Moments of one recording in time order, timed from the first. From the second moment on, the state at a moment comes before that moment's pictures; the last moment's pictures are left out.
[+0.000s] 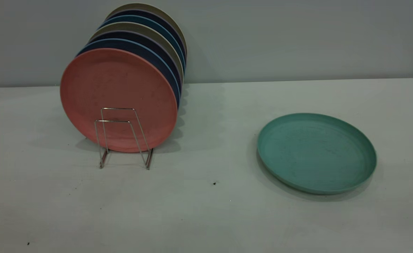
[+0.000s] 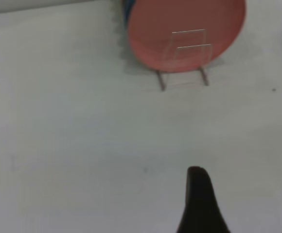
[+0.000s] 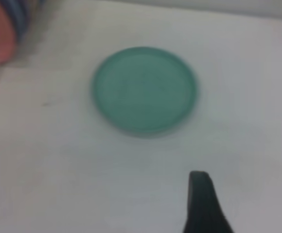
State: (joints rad) left arm -0.04 0.21 -0.50 -0.17 0.88 0.17; right arm 0.01 0.25 -0.49 0.28 0.89 -0.24
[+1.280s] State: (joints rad) left arm -0.04 0.78 -0.50 -0.70 0.59 0.55; right arm -0.32 2.02 -0.91 1.37 0.64 -1.31
